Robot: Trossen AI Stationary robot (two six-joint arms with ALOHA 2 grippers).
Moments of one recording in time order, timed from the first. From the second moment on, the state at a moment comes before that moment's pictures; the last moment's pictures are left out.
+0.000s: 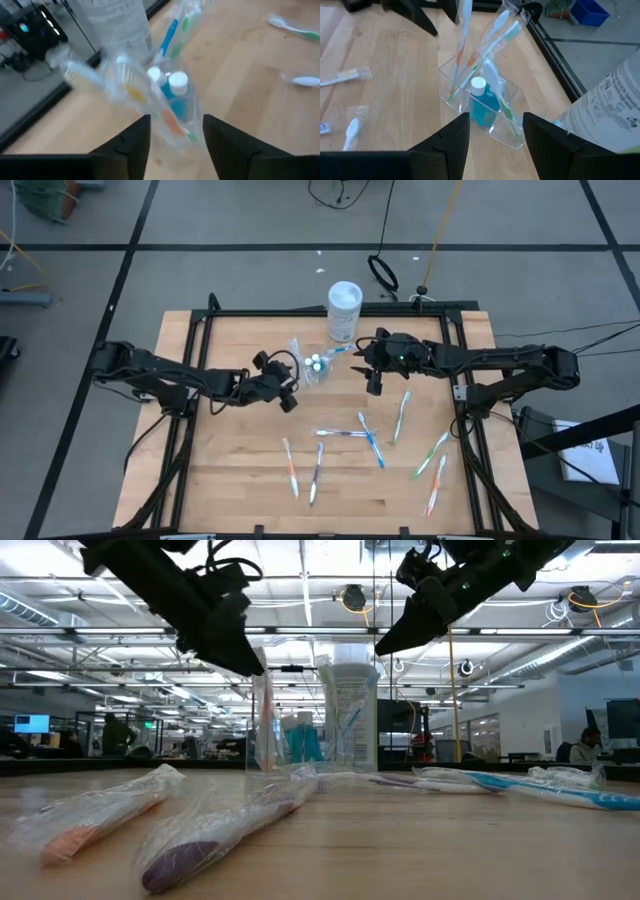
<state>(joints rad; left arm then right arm) -0.09 1.35 0.75 -0.08 -0.62 -0.28 -0.19 1.24 0.80 -0.05 0.08 -0.14</state>
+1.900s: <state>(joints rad) -0.13 1.39 0.75 0.47 -0.34 -0.13 -0.19 1.24 0.74 0.08 0.08 -0.15</state>
